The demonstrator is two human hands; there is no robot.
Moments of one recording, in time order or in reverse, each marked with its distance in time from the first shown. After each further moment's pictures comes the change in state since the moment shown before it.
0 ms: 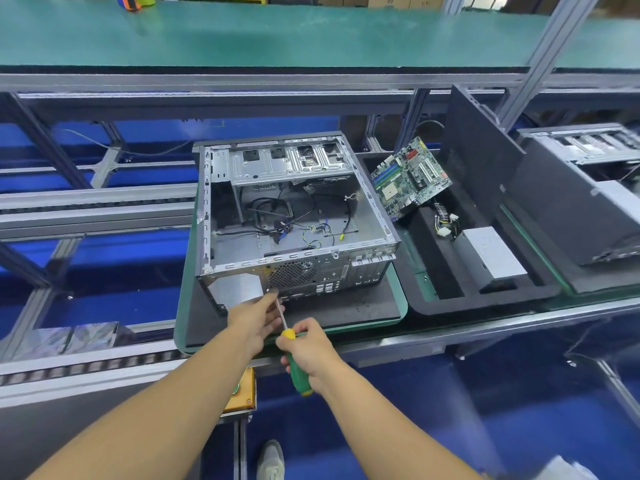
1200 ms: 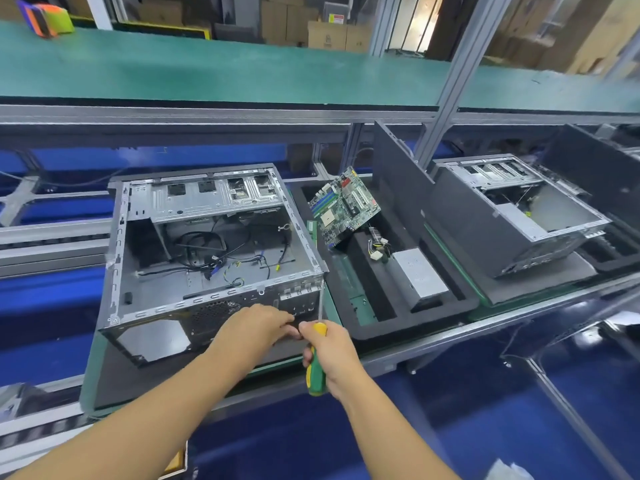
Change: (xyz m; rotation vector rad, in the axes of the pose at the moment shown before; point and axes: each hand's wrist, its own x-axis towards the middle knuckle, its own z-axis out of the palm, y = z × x) left_hand -0.068 0.031 0.108 1.790 -0.404 1.106; right_hand -0.020 -0.047 -0.137 0.168 0.192 -0.239
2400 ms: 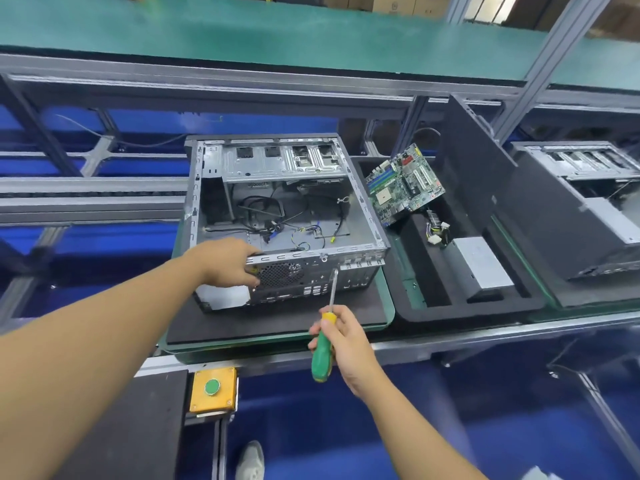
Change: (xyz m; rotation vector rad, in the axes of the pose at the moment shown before) left_hand -0.031 -0.162 -0.026 -0.037 -0.185 -0.181; right_hand -0.016 0.050 0.043 -0.053 -0.255 -0.139
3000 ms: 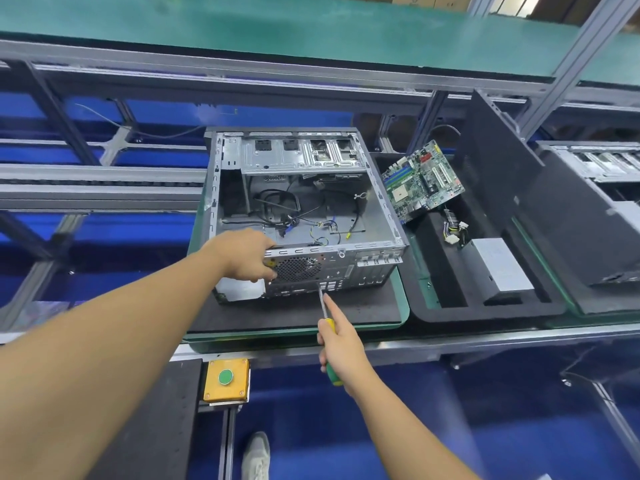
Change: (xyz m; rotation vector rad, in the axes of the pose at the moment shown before) left_hand -0.004 0.004 -0.005 -0.013 -0.022 -0.049; right_hand 0.012 0.019 0.030 -0.263 0.066 0.124
